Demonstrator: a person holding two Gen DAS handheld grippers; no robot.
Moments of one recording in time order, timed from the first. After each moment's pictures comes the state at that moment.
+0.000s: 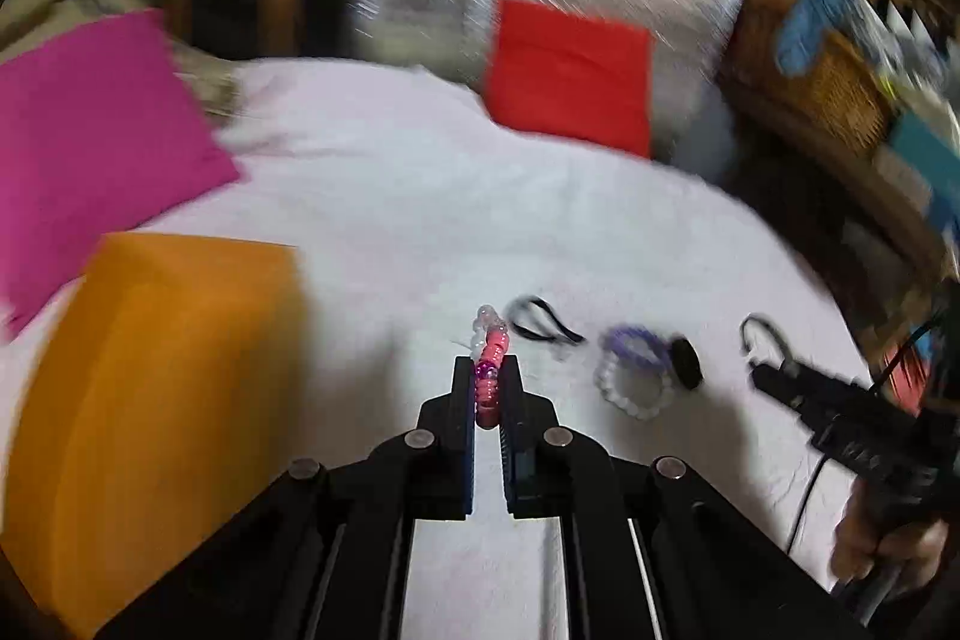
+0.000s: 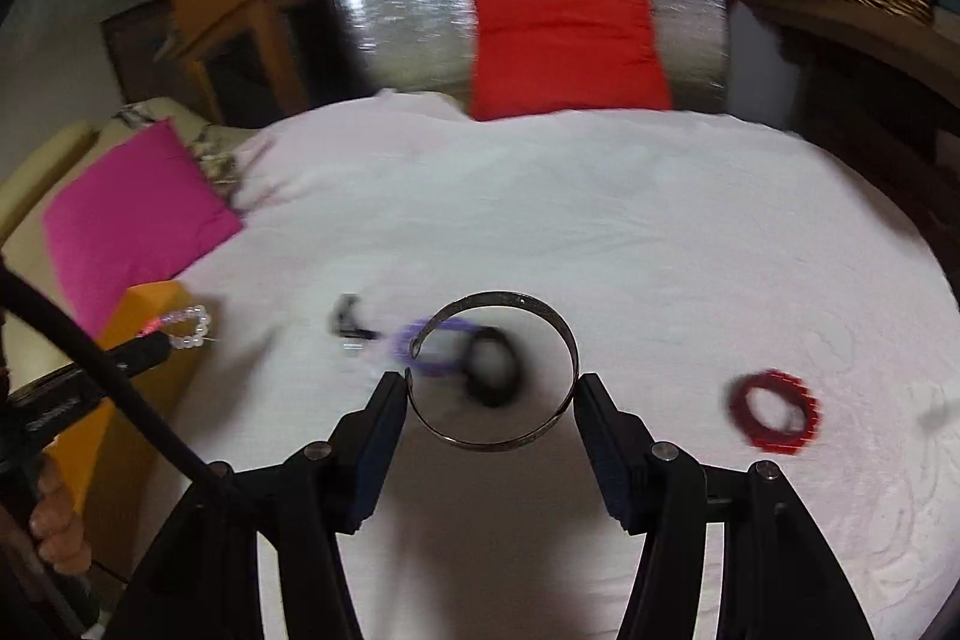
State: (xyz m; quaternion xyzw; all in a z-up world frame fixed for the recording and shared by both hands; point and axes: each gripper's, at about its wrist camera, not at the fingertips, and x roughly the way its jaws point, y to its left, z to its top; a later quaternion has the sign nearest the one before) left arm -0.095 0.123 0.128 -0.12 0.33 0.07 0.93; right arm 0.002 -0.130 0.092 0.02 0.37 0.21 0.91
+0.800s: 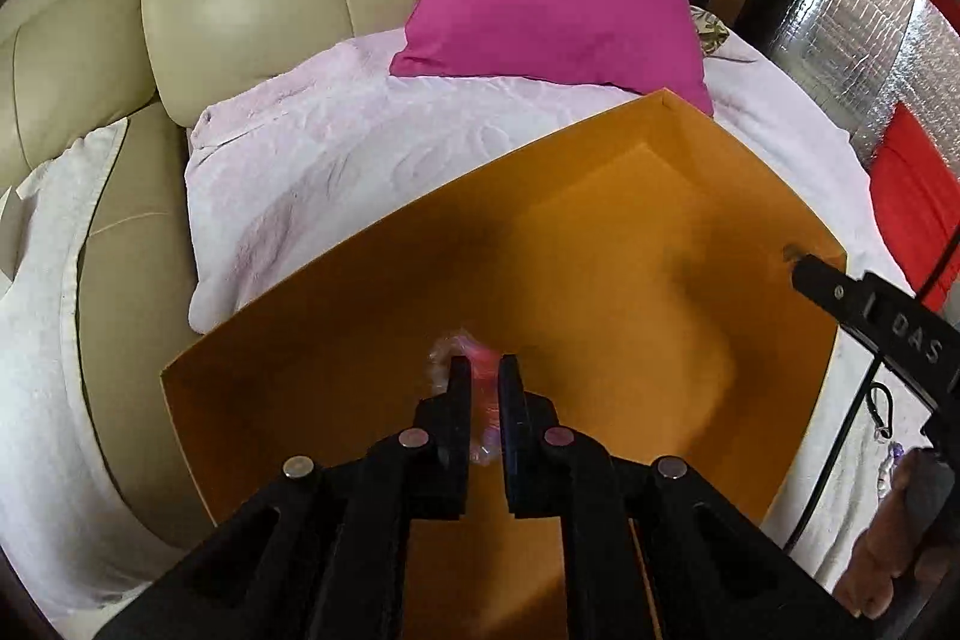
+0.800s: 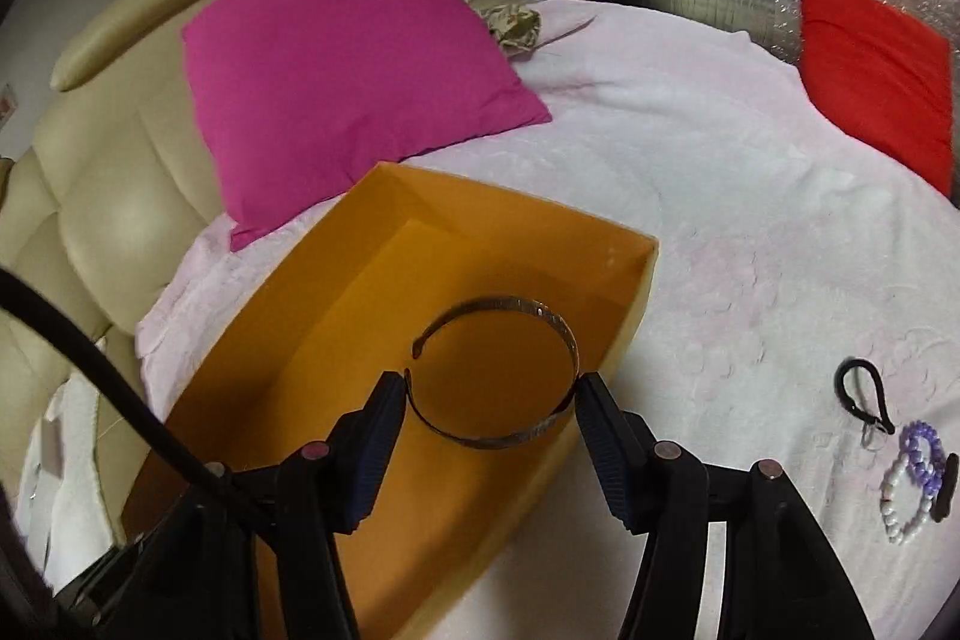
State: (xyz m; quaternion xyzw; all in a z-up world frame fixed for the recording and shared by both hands) left arm -0.217 0.281 0.060 -0.30 0.39 0.40 0.77; right arm -0.038 0.193 0.080 -0.11 0.42 0.38 0.82
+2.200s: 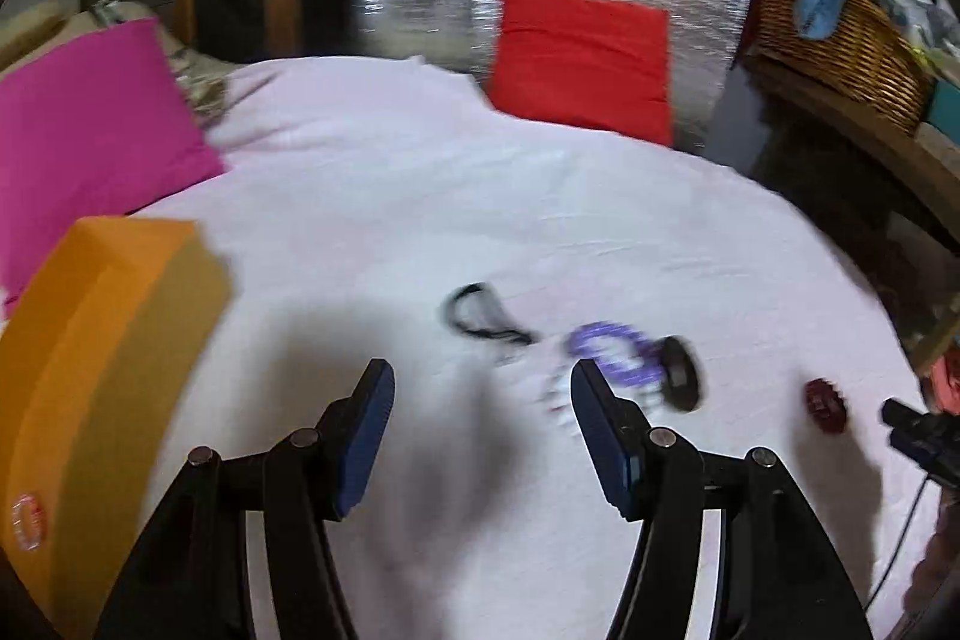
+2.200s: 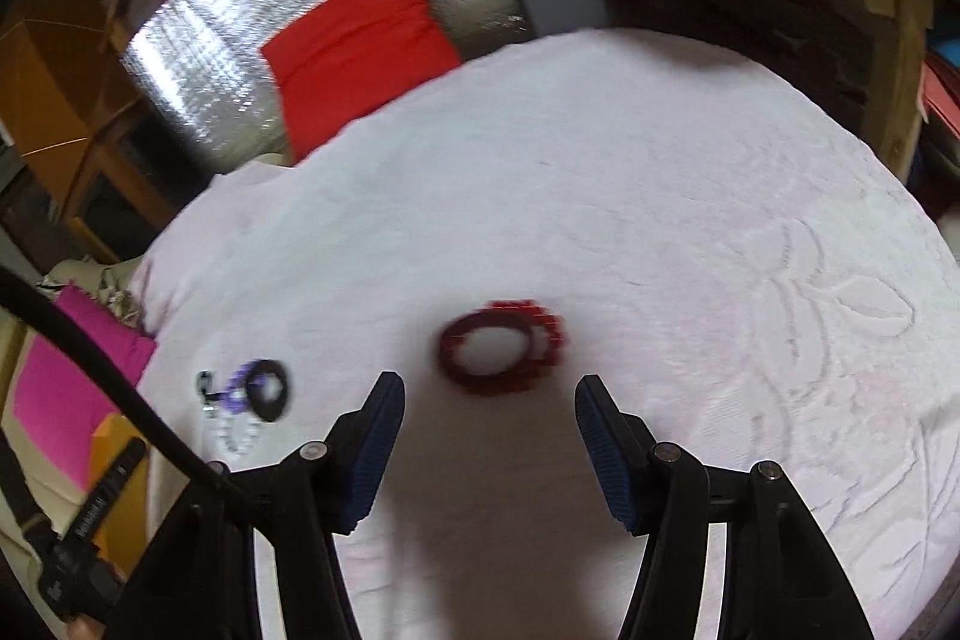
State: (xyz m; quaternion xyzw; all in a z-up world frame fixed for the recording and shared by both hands) left arm -0.027 0.030 0.078 -0.09 0.34 0.08 0.93; right arm 0.029 -0.297 0.060 0.18 0.42 0.06 0.89
